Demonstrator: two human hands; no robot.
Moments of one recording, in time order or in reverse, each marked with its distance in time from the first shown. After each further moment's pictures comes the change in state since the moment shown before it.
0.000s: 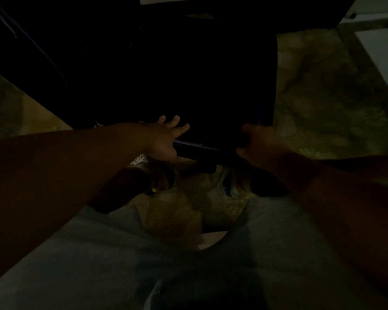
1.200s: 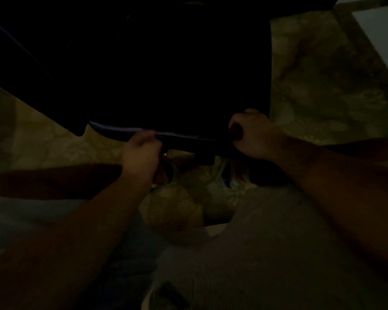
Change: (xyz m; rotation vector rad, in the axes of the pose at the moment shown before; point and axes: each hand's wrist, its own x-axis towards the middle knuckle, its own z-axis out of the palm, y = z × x) left_hand -0.049 0.040 0.061 -1.673 0.638 -0.417; right_hand 0.010 0.012 0.010 0.000 0.022 -0.147
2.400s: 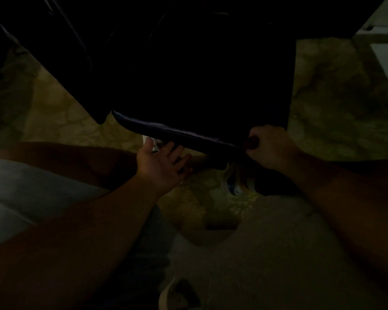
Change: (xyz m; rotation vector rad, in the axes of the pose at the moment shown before) left_hand 0.005 -0.025 -0.012 -0.852 -0.373 -0.442; right_hand 0.005 -0.016 0.002 -0.106 -0.015 0.050
